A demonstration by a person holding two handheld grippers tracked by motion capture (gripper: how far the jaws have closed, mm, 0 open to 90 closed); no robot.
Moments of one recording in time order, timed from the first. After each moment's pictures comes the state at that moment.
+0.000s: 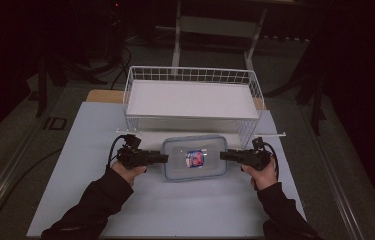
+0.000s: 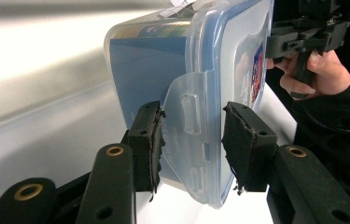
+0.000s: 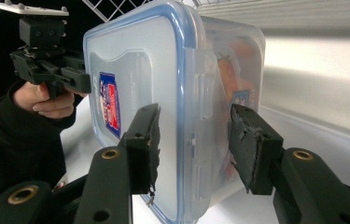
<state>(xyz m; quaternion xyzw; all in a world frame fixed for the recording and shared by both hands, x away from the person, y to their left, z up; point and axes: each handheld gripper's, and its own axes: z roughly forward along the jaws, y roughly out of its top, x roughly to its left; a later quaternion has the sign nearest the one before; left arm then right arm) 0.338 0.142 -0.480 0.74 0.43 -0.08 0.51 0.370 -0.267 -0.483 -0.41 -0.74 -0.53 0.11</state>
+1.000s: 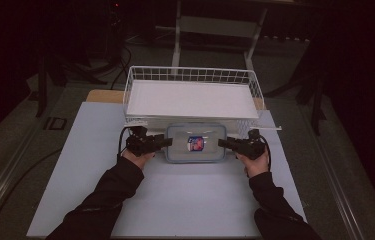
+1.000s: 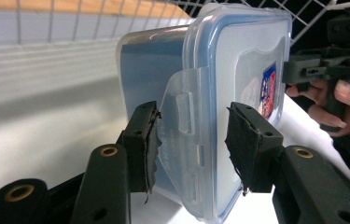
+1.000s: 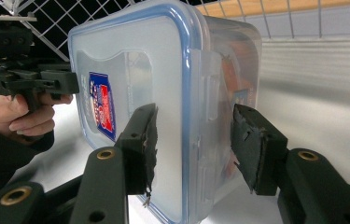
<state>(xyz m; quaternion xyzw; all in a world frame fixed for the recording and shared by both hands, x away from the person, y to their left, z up) 0.382 0.130 -0.498 0.72 0.42 0.03 0.55 0.406 -0.262 -0.496 -0.42 -0.72 -0.55 0.02</state>
